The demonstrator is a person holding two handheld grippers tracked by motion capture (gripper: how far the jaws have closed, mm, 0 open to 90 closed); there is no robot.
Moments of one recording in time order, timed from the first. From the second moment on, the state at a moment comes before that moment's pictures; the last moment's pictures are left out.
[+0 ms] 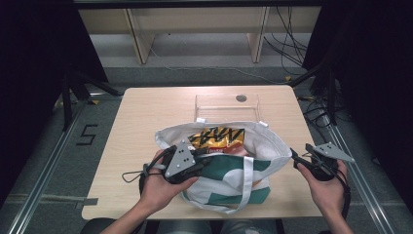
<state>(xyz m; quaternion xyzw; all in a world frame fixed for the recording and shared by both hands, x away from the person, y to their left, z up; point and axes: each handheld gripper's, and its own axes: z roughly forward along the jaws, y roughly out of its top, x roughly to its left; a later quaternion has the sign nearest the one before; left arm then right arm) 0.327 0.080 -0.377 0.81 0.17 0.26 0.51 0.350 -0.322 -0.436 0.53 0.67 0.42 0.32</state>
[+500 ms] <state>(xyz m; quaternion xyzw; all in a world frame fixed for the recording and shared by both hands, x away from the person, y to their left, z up) 0.319 0.078 -0.373 0.82 0.18 0.21 0.50 0.351 -0.326 -0.438 0.52 0.67 0.41 0.32</state>
